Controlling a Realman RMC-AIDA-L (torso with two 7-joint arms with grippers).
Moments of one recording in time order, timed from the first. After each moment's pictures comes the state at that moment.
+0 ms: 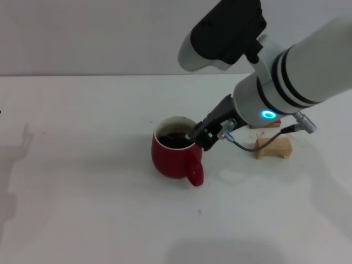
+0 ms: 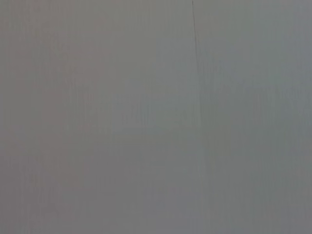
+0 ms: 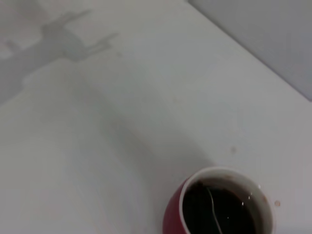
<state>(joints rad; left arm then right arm) -0.32 -2.06 -1.06 -0.18 2.30 1.24 -0.01 0.76 2.08 1.39 1.52 -2.60 1.39 -0.24</state>
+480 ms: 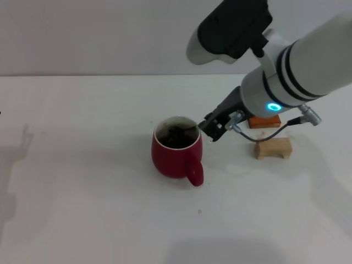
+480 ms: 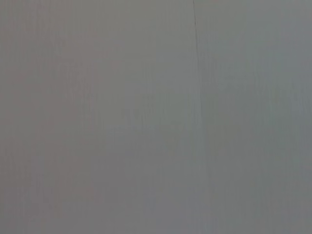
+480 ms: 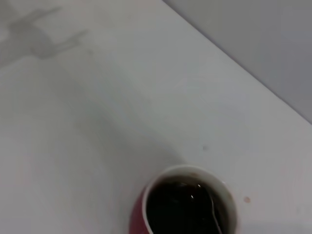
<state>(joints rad) -0.31 -2.06 -1.06 -0.18 2.30 1.24 -0.01 0.77 2.07 1.41 1.47 -2.65 1.36 -0.25</state>
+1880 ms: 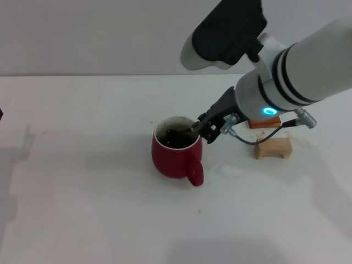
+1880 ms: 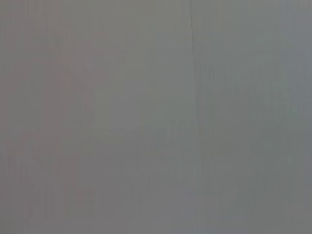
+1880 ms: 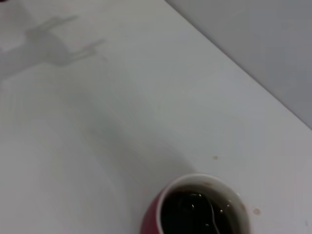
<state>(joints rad) -0.31 -2.07 -1.06 -0.18 2.30 1.25 -0.01 0.75 2.07 1.38 1.51 -2.65 1.34 -0.26</state>
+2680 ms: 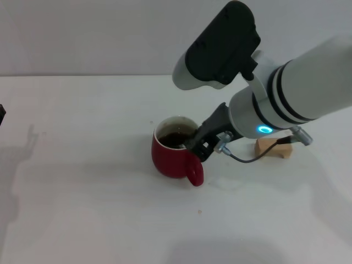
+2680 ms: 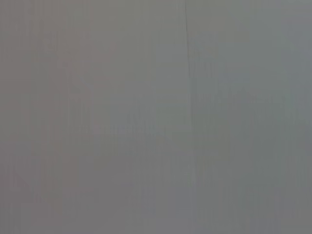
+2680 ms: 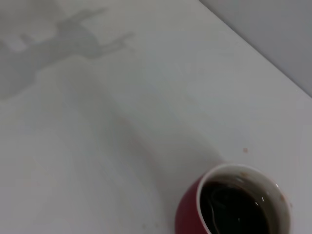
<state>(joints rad) -0.30 -2.07 -1.05 -0.19 2.31 1.25 -0.02 0.71 2.08 1.32 1.57 -2.62 1.36 -0.25</state>
